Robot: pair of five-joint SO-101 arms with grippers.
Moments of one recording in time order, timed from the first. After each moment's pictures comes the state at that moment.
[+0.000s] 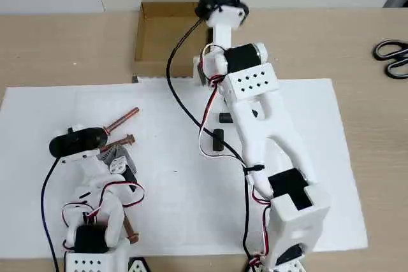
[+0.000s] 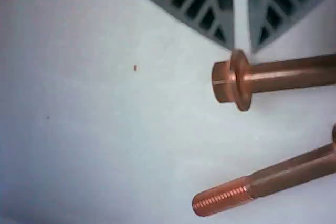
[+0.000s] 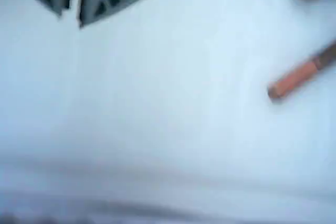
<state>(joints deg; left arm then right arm) -3.4 -103.4 96.7 52.9 24.3 -23.6 15.6 -24.9 80.4 -20.9</state>
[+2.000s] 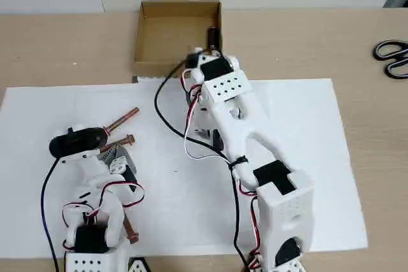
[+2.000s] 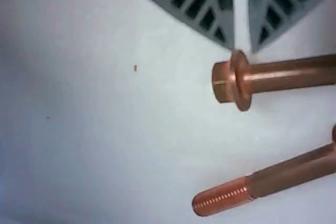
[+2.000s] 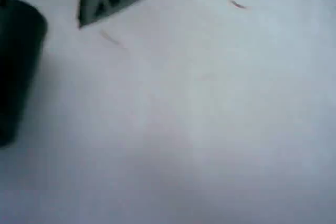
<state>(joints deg) -3.4 -103.4 96.7 52.9 24.3 -27.8 24.1 -18.9 96.3 -21.3</state>
